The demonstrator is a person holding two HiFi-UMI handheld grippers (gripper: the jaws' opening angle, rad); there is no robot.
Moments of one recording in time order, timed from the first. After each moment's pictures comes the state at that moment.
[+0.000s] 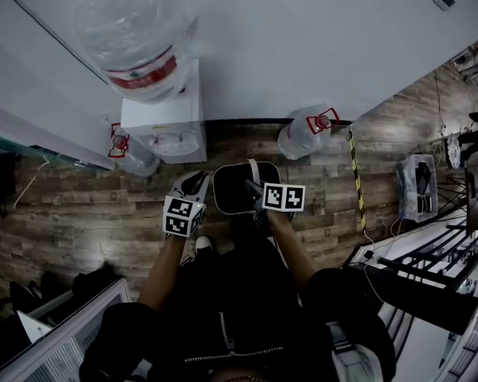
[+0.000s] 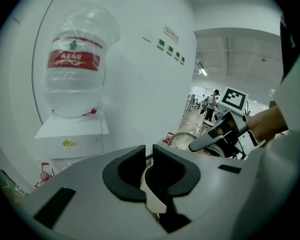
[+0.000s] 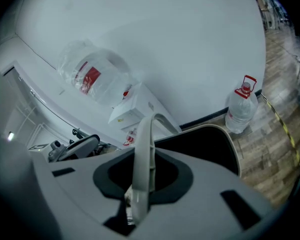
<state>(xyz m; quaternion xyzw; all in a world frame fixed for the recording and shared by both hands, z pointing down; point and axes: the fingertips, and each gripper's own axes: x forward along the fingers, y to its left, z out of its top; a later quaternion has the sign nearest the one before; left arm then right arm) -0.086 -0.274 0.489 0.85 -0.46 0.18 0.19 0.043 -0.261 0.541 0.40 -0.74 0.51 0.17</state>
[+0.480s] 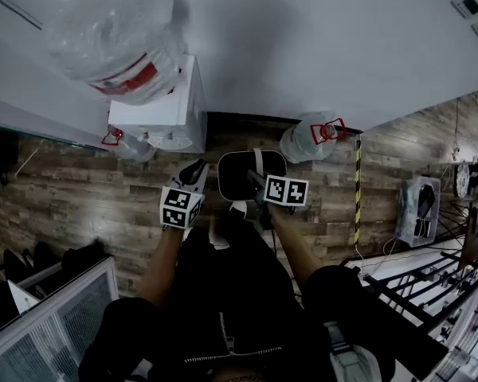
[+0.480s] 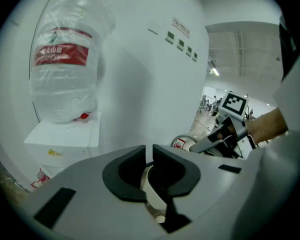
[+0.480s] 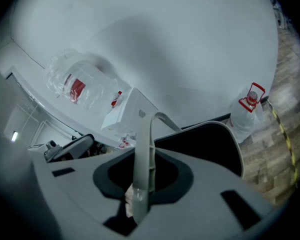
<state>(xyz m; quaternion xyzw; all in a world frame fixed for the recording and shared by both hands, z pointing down) -0.032 -0.350 0.492 0.82 -0.50 0.18 0.21 0.107 -0.349 0.554 0.37 -0.75 0.52 0.19</state>
